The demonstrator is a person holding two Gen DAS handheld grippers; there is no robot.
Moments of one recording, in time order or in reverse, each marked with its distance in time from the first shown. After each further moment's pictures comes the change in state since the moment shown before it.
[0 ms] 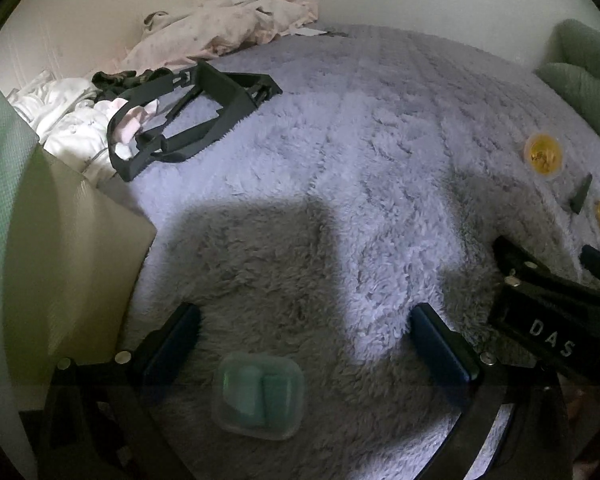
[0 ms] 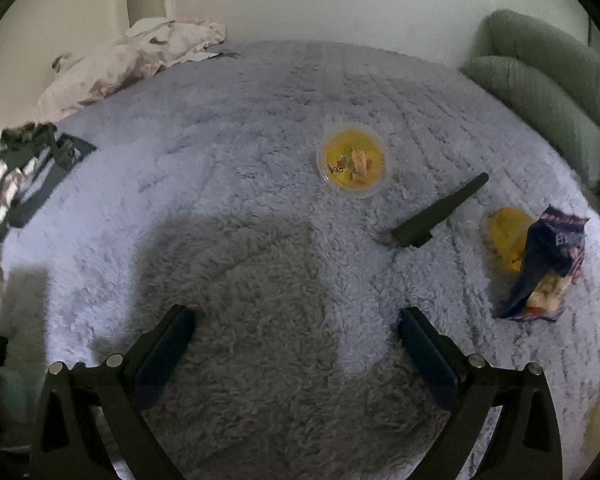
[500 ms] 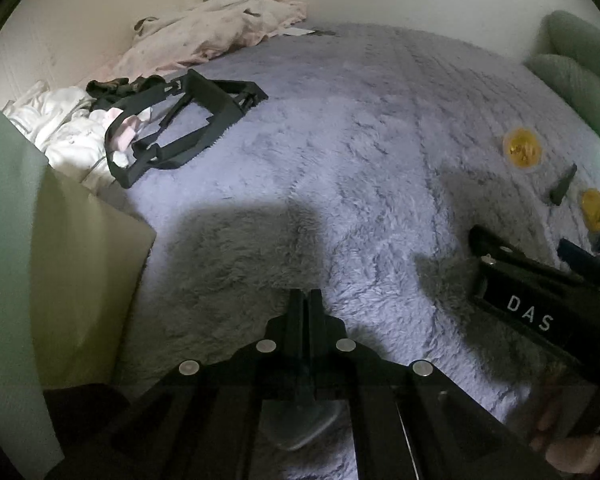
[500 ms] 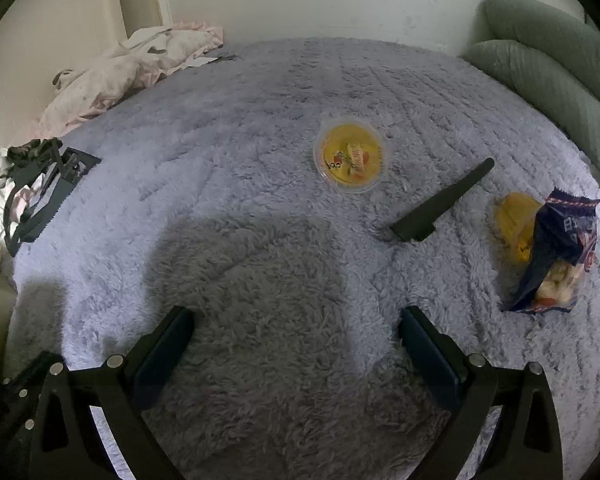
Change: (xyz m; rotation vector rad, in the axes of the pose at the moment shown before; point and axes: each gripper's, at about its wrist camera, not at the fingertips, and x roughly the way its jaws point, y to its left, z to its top) left arm -0.016 -0.006 0.002 0.040 0.012 -0.010; right arm 0.001 -0.015 -0.003 0.069 0.015 0.089
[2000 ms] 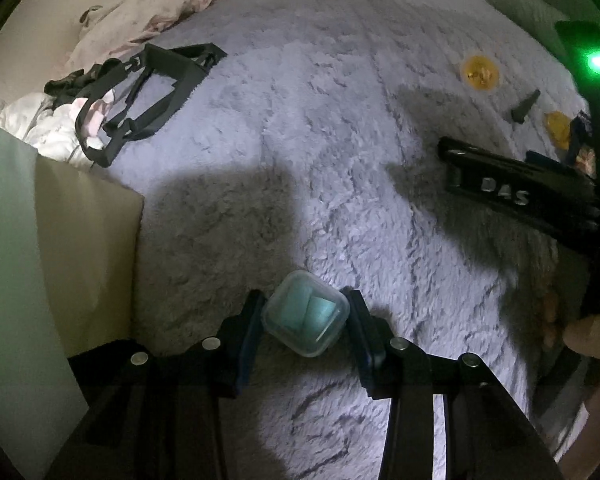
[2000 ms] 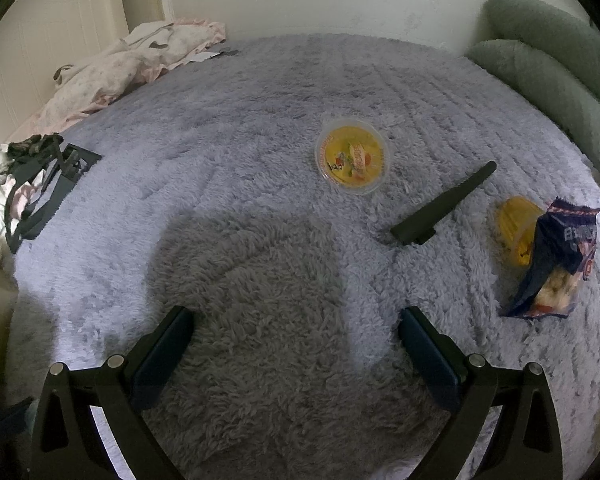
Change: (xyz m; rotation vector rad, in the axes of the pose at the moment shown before) left arm -0.017 0.006 -0.020 0.154 0.202 -0.081; right arm -0.005 -0.007 0.005 0.013 0.032 0.018
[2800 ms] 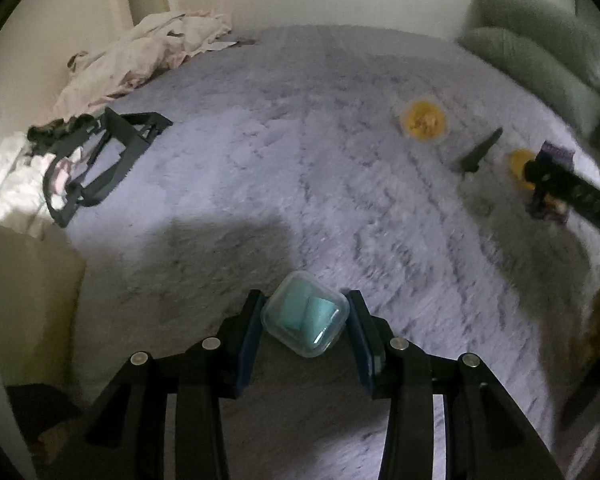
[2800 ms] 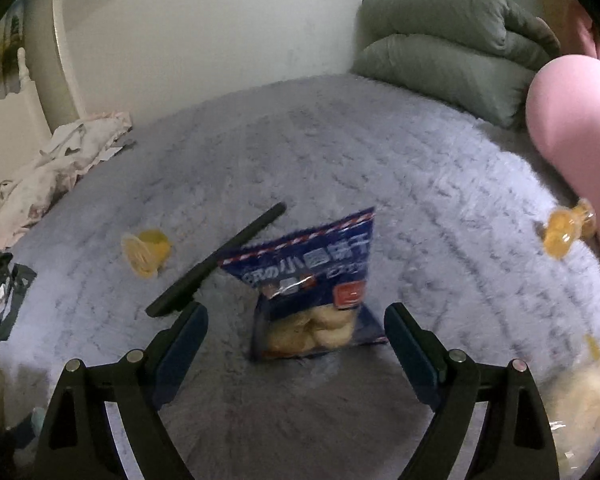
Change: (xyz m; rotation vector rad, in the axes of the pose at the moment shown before) left arm 0.003 -0.049 0.022 -0.008 -0.237 -0.094; right arm -0.040 -0.125 -0.009 0.260 -0.237 -0.151
